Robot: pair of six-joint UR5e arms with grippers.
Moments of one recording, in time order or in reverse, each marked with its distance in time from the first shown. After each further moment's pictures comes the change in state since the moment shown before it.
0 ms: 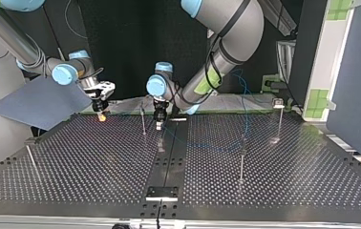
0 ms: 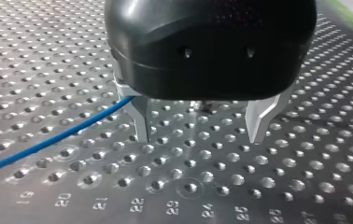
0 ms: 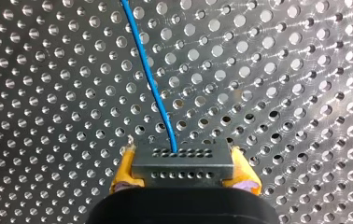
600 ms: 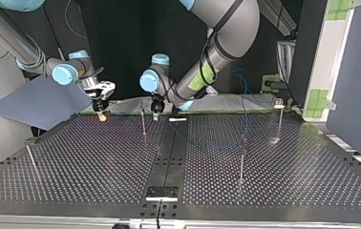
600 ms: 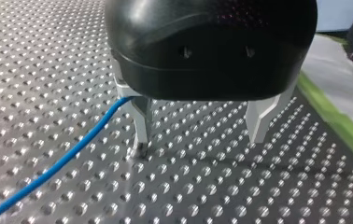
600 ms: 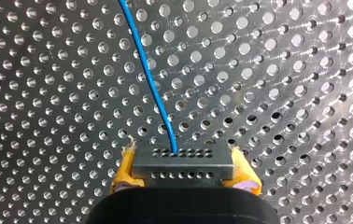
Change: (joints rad) left arm -0.049 0.003 0.000 -0.162 -0.028 0.053; right arm 0.000 0.000 0.000 0.005 -0.003 0.000
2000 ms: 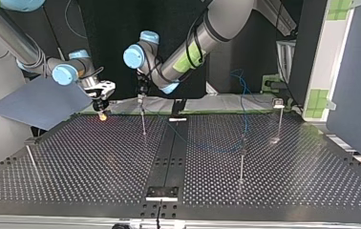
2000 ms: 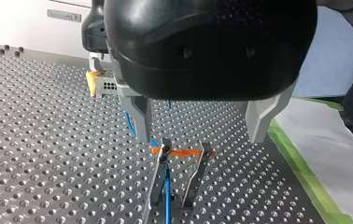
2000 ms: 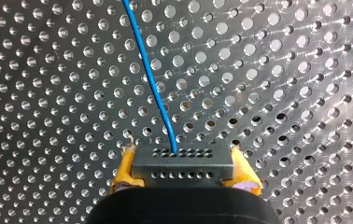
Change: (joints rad) left arm -0.133 0.073 -0.098 0.017 -0.029 -0.041; right arm 0.001 0.000 0.000 0.011 -0.002 -0.005
